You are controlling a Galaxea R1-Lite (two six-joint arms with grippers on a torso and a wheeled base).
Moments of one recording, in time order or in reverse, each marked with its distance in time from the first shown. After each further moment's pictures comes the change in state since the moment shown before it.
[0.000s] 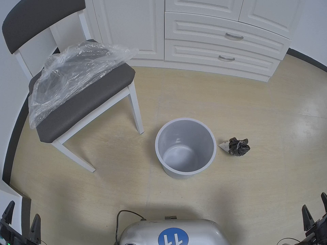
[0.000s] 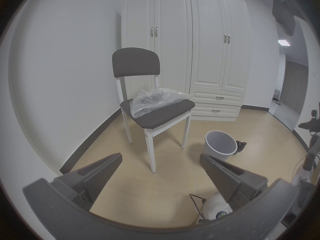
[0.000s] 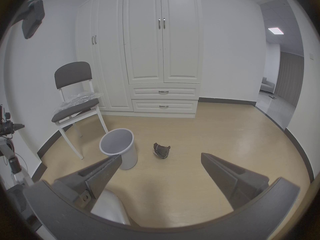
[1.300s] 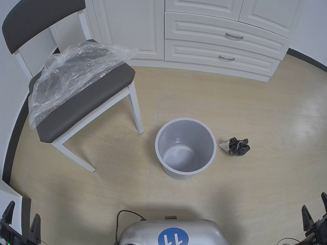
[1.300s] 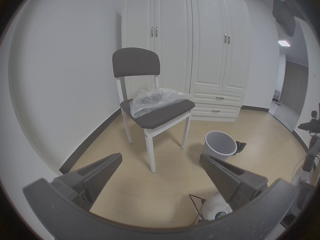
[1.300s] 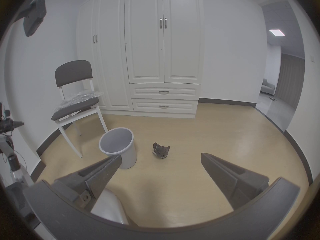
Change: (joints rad) left arm -0.001 0.000 0.000 0.000 0.000 -0.009; right arm -0.002 0.000 0.000 0.000 0.001 -0.021
